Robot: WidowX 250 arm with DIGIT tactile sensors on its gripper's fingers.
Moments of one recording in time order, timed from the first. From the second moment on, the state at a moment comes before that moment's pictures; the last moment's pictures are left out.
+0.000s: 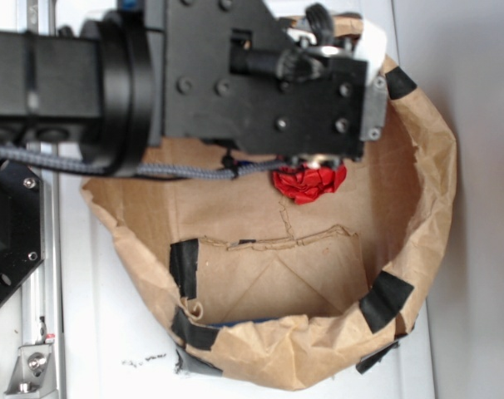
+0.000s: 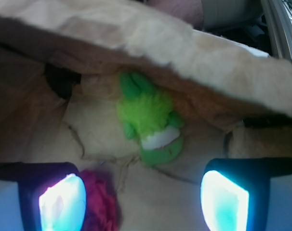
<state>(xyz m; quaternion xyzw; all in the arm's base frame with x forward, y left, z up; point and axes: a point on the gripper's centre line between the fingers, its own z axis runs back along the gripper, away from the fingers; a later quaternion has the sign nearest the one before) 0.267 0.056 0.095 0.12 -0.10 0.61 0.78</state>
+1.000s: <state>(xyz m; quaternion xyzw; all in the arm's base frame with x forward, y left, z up) 0.223 0.055 0.068 0.14 -0.10 0.62 0.77</state>
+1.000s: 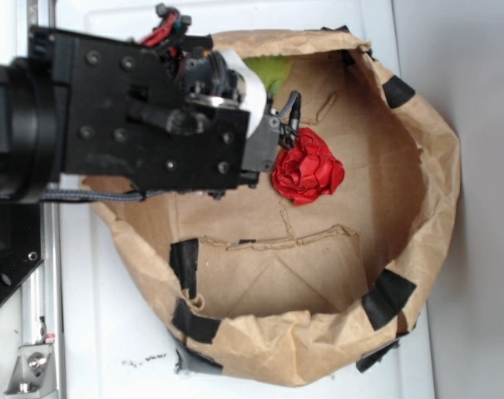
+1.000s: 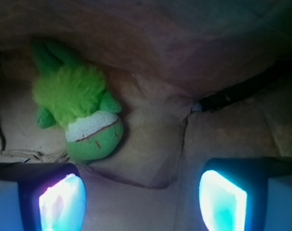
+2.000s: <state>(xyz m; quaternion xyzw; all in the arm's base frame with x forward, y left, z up) 0.273 0.045 0.084 0.07 -0.13 0.67 0.73</state>
